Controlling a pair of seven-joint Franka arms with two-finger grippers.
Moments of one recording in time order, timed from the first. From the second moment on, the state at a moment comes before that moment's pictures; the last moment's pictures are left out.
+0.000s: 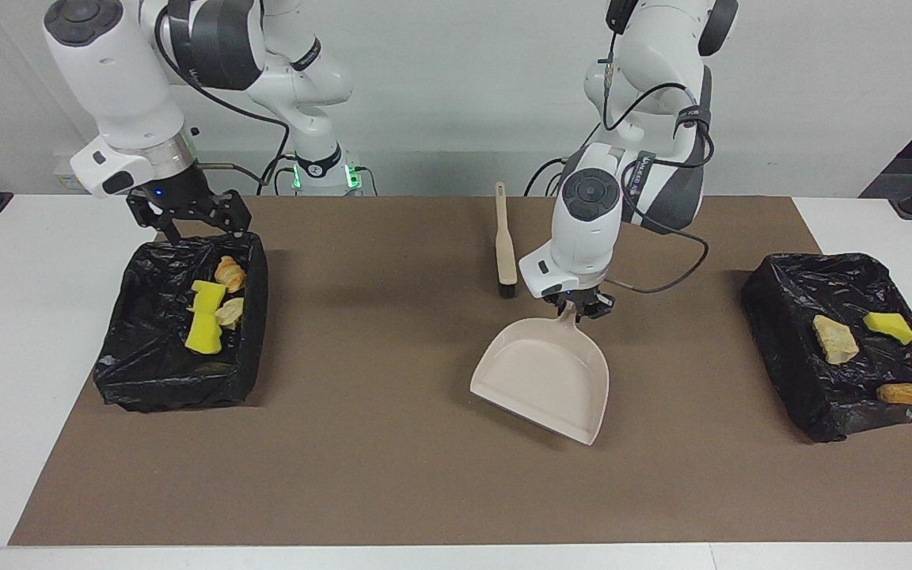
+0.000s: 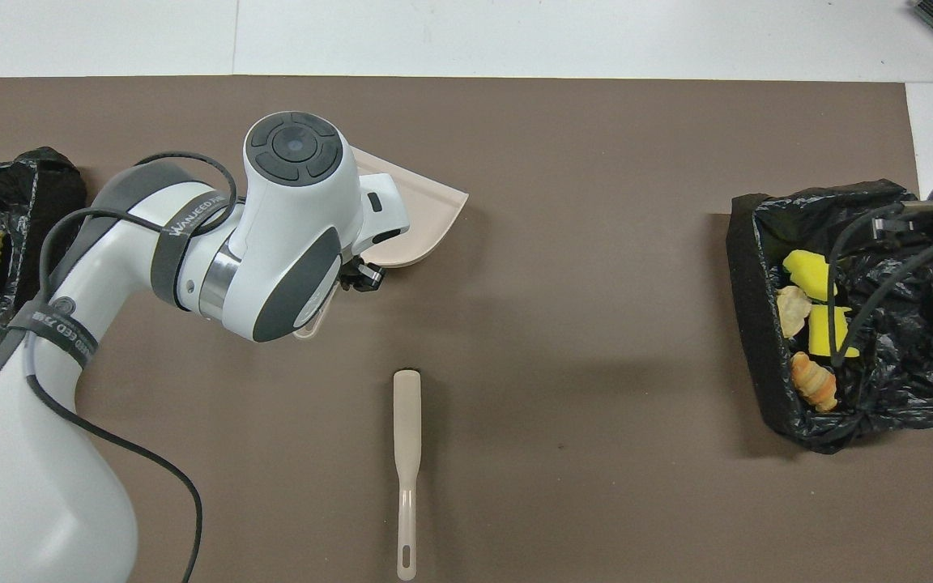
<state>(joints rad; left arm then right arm) -0.37 0.39 -0.16 -1.56 0.10 1.83 -0.13 0.03 0.06 -0.05 -1.54 -0.02 1.56 0.04</state>
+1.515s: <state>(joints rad) -0.36 0.35 -0.07 -1.45 0.05 1.91 -0.37 0.03 -0.05 -0.05 -1.62 0.01 1.53 0.10</state>
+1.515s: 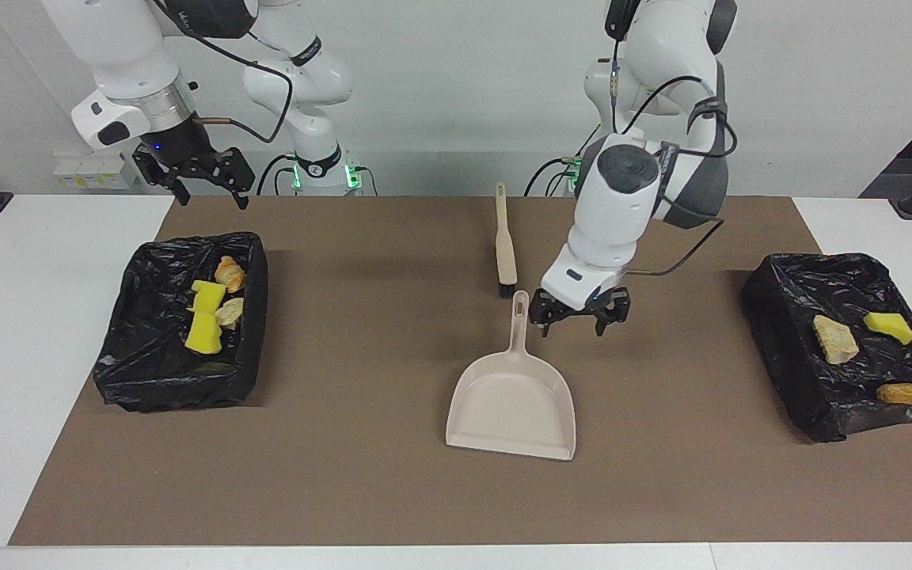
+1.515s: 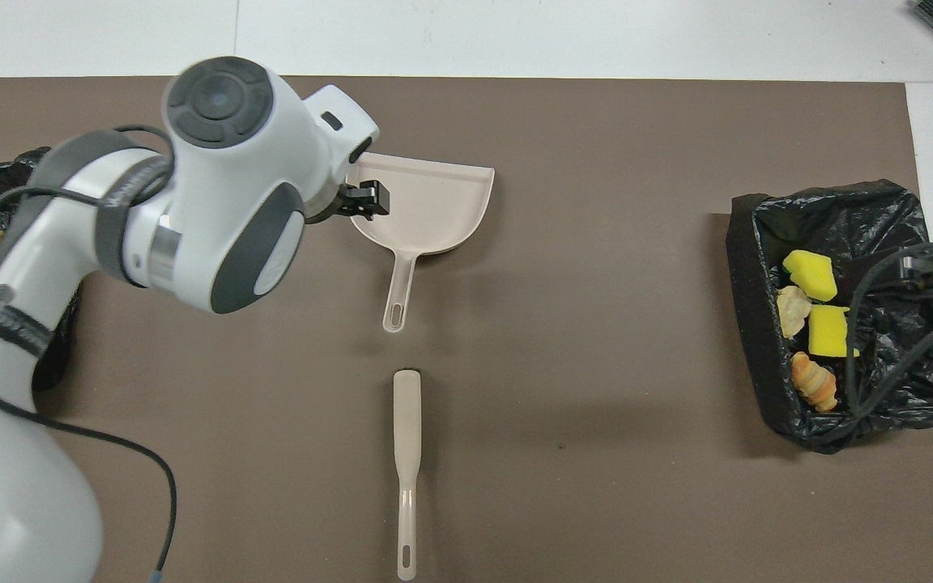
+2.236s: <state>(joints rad) -0.14 0.01 -0.05 -1.45 0.03 1.54 -0.05 0.03 -0.05 -0.05 -1.62 0.01 1.53 0.10</state>
